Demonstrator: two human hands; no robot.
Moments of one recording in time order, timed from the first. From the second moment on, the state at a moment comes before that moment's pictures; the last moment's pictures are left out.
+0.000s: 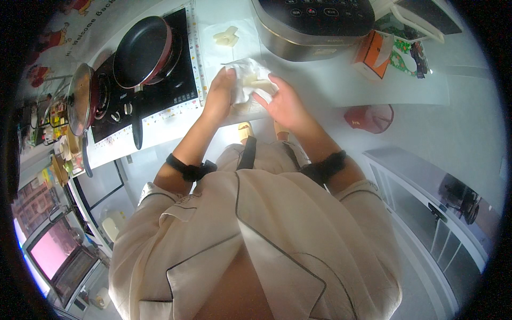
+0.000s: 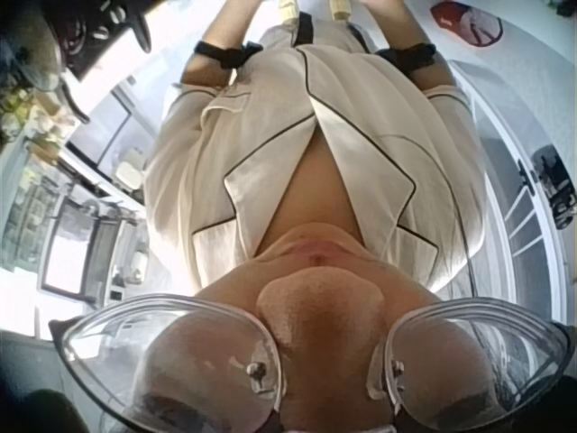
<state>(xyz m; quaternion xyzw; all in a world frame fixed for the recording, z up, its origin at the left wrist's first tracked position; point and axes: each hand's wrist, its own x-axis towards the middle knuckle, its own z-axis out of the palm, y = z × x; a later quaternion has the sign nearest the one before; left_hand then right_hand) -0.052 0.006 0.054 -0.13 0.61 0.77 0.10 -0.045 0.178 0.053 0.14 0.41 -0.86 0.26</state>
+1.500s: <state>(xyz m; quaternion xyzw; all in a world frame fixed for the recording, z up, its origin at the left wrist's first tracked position) -0.059 0.020 0.056 -0.02 0.66 0.74 0.13 -0.053 0.169 0.072 0.23 0.17 -0.88 0.38</state>
